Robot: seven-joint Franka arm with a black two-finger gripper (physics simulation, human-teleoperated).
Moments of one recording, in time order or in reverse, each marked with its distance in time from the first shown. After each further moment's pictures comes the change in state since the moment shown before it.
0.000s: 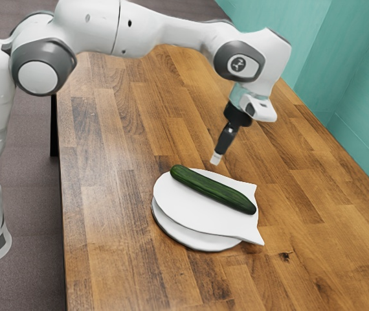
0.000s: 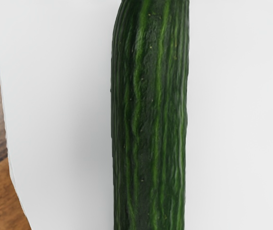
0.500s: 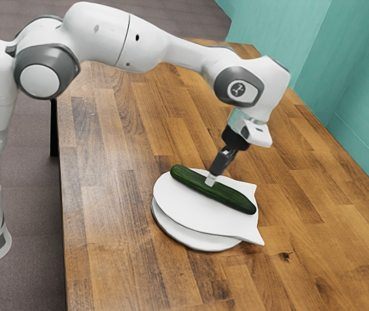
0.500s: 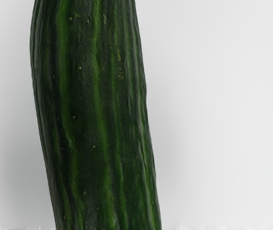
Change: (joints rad) arm 0.000 0.031 -0.041 -0.078 -0.031 0.063 0.101
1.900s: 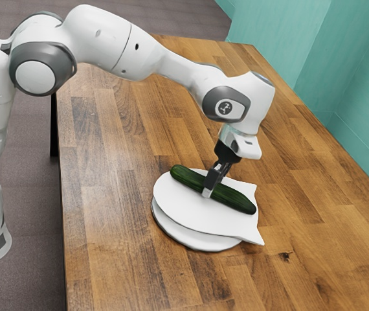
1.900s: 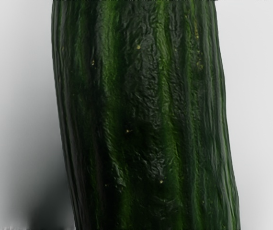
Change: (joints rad) arm 0.004 -0.034 0.006 -0.191 -0.017 0.224 0.053
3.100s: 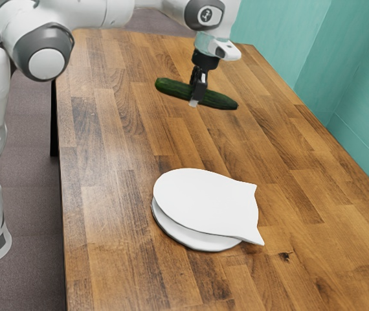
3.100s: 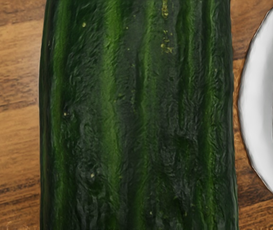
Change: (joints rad) arm 0.010 -0.068 0.396 0.220 0.013 -0.260 -0.161
